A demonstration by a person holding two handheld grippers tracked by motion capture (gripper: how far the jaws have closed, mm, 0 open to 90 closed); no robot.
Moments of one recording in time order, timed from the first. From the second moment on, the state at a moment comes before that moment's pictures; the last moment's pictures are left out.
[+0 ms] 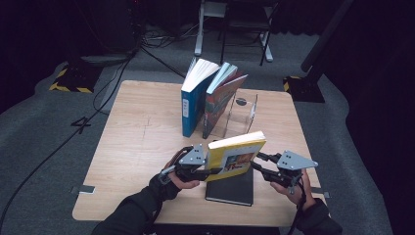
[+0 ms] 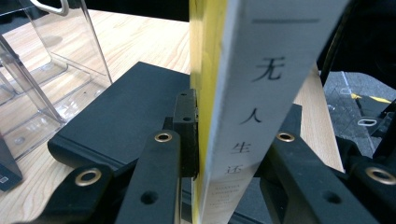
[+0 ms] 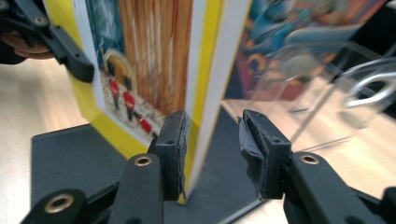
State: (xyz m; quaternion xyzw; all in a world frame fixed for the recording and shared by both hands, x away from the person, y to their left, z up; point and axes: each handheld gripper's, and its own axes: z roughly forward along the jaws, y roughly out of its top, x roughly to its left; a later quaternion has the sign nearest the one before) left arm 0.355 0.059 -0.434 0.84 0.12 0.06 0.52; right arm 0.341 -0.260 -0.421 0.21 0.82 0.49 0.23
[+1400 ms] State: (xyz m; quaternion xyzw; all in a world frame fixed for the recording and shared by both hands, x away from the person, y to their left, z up) left arm 0.358 0.041 -0.366 0.79 0.13 0.09 0.59; right arm 0.343 -0.249 -0.430 0.21 0.82 0.49 0.20
